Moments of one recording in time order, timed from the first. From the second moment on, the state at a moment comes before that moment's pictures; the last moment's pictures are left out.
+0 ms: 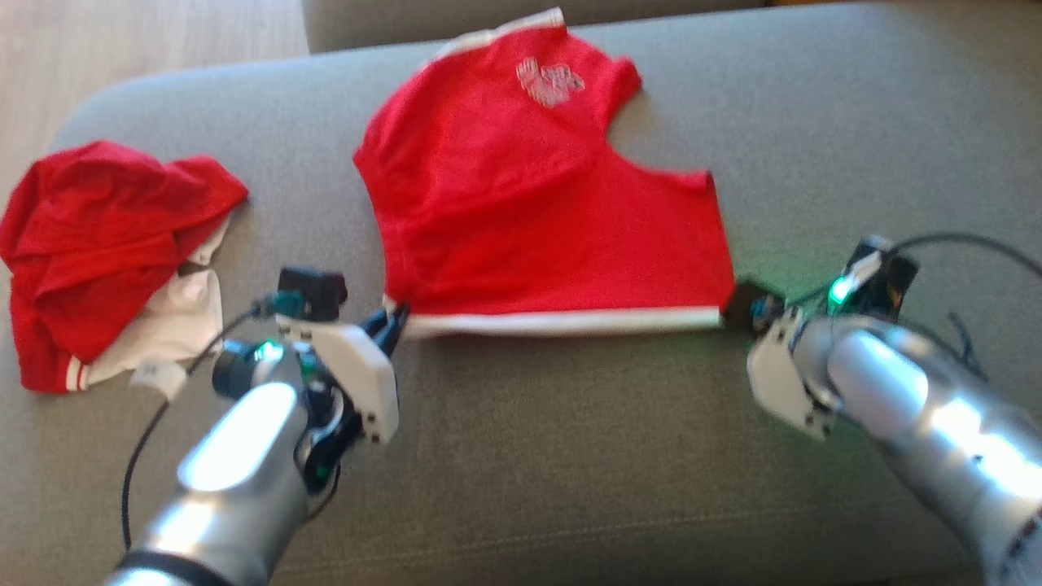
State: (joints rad) left arm -0.62 0.19 -0.78 0.85 -0.70 -0.13 -0.06; right arm -0.89 -0.24 1.07 1.25 0.16 0.13 -0.14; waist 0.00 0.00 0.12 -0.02
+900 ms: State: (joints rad) left arm -0.14 0.38 -0.82 0.31 -0.81 0.03 0.08; right arm -0.67 -0.92 1.30 0.08 0.66 0.13 0.46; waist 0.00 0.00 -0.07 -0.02
